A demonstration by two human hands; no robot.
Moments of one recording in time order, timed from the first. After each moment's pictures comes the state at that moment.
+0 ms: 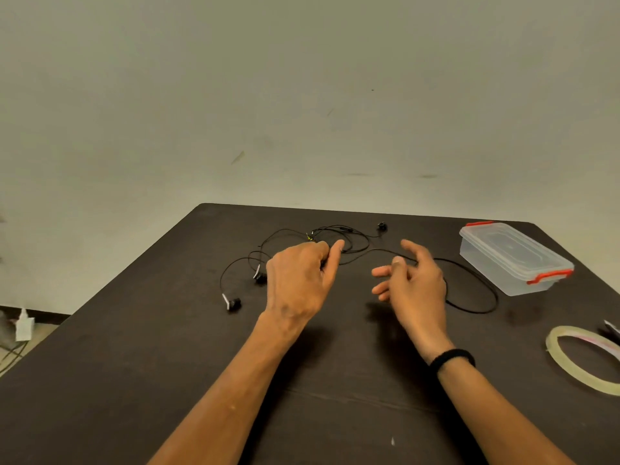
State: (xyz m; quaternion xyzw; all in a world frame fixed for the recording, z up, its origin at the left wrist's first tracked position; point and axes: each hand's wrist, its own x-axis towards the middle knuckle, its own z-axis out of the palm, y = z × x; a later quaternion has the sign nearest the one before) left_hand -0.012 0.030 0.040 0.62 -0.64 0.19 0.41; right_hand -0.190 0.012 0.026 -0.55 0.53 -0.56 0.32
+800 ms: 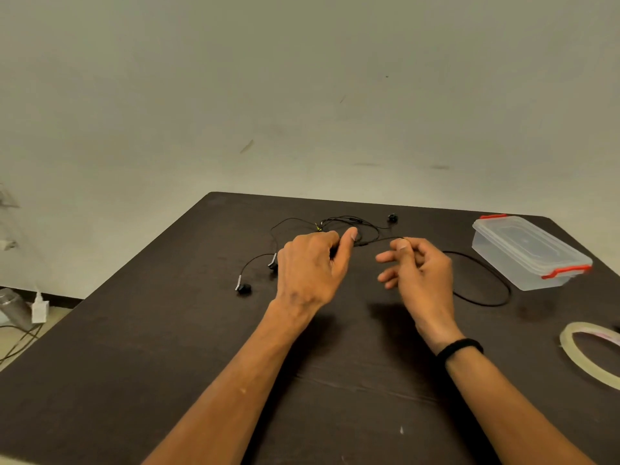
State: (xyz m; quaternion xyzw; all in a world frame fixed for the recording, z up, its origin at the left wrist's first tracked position) left_hand -0.013 0.032 0.042 0.62 -0.64 0.12 0.43; right_hand -0.185 0.013 0.031 -0.55 0.49 -0.58 0.35
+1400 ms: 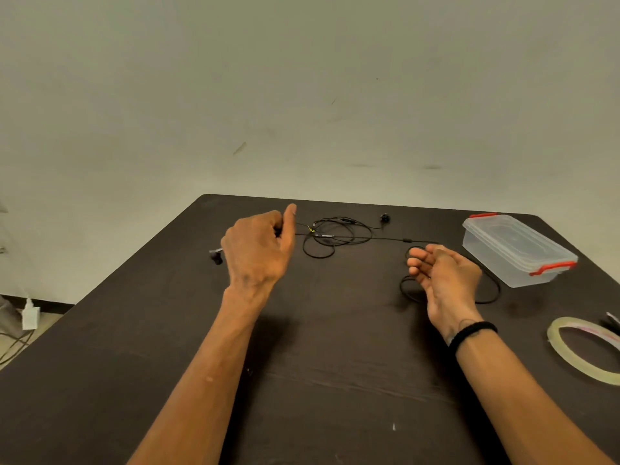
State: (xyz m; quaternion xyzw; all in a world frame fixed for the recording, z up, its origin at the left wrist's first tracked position) left_hand 0.039 0.035 0.066 0.69 -0.55 0.17 0.44; right_hand -0.218 -0.014 0.035 -0.27 0.49 -0.67 0.49
